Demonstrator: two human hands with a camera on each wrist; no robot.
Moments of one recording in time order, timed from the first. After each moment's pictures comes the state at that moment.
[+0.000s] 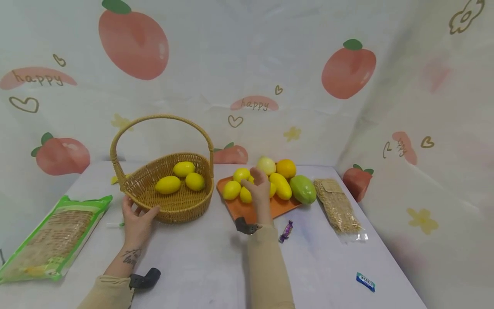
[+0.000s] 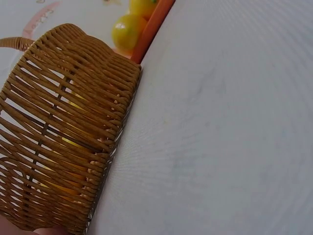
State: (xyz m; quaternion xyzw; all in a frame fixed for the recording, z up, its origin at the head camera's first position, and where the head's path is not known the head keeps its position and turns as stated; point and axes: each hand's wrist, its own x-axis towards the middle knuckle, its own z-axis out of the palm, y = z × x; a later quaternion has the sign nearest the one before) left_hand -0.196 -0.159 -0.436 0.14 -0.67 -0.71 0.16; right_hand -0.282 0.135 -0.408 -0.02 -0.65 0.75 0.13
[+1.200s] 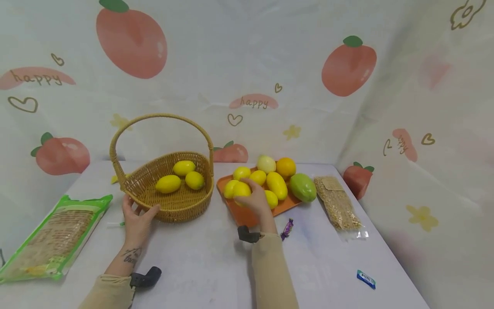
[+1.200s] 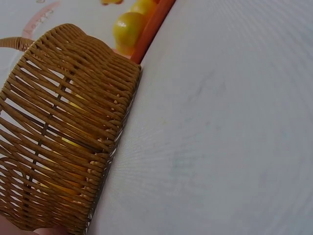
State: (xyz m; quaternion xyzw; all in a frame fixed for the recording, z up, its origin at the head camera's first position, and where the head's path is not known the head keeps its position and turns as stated) left_hand -0.198 -0.159 -0.436 0.14 -0.66 -0.72 0.16; right_hand -0.261 0.141 -0.416 0.01 -0.78 0.63 -0.03
